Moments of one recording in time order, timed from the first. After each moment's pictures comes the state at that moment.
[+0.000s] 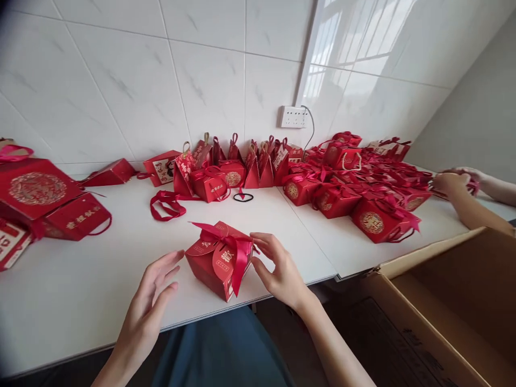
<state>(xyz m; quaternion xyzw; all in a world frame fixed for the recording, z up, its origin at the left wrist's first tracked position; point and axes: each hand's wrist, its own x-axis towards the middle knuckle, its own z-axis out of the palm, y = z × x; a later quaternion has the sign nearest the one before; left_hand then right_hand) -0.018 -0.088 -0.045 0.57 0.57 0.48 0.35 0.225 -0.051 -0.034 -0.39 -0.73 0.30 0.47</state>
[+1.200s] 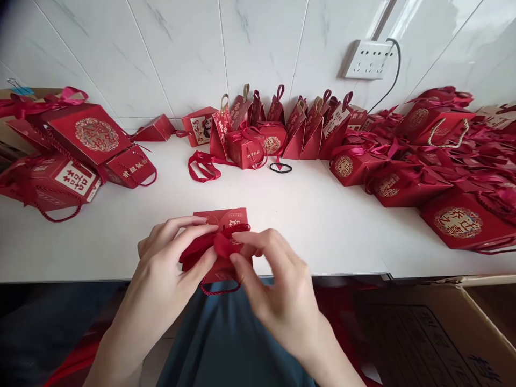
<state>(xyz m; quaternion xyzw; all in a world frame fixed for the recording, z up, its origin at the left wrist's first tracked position) -0.012 -0.112 0.018 0.73 0.60 0.33 0.00 0.162 -0.101 0.015 -0.39 -0.76 0.21 0.48</state>
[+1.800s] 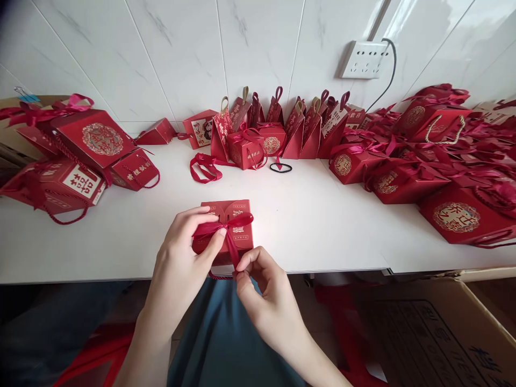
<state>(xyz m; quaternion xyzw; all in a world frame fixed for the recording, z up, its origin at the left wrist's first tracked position) -0.003 -0.099 0.008 0.65 0.62 0.43 0.08 0.150 -0.120 -0.007 -0.41 -0.57 0.56 0.45</state>
